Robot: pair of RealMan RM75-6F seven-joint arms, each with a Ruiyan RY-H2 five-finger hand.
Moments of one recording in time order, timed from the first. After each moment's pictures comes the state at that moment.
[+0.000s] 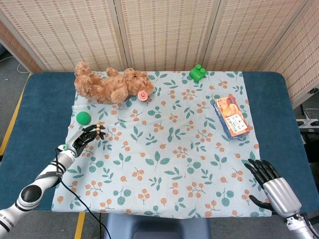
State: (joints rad) left arm -0.34 -1.51 -0.87 -1.42 0.81 0.11 -0.47; right arm 0.08 -1.07 -0.12 -1.60 -1.79 1.49 0.08
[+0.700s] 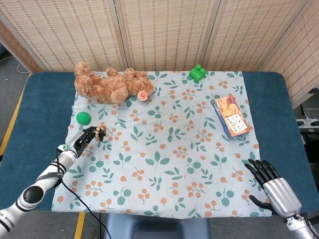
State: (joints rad) left arm -0.36 -1.50 -0.83 -1.42 0.88 0.14 -0.55; right arm 0.08 -1.06 -0.12 -1.60 -1.79 1.49 0.08
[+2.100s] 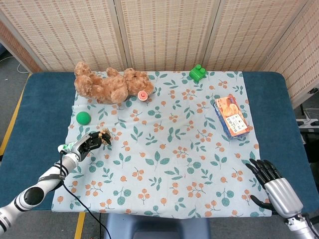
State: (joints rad) left arm -0.39 -1.44 -0.77 -1.46 0.97 0.09 -0.65; right arm 0.07 -1.06 -0.12 -1.60 -1.79 1.50 0.08
